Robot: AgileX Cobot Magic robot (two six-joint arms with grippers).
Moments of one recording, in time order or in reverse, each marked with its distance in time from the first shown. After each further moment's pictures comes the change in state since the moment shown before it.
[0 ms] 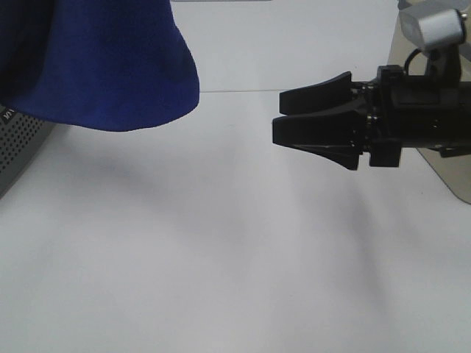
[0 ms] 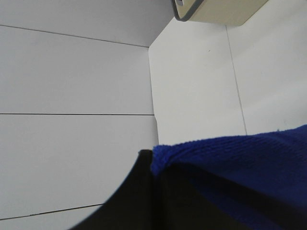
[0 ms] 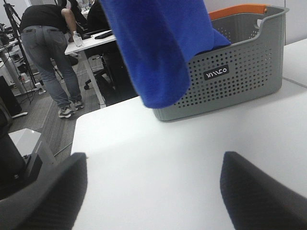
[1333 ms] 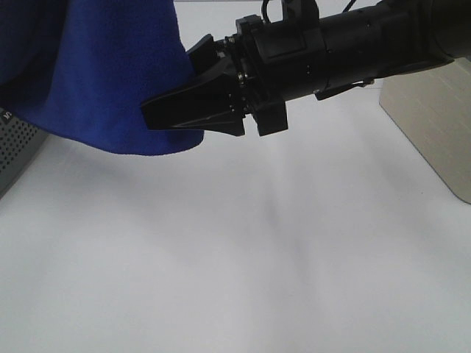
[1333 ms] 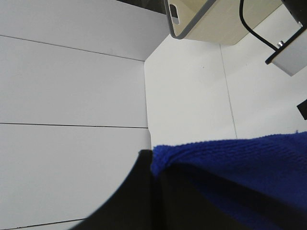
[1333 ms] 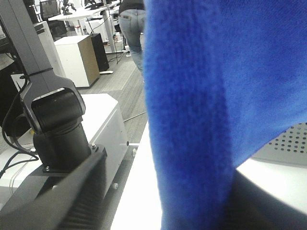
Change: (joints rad) left arm 0.000 0.000 0.000 -0.065 0.002 0.003; right arm 0.345 0.139 -0.428 -0.148 0.003 0.223
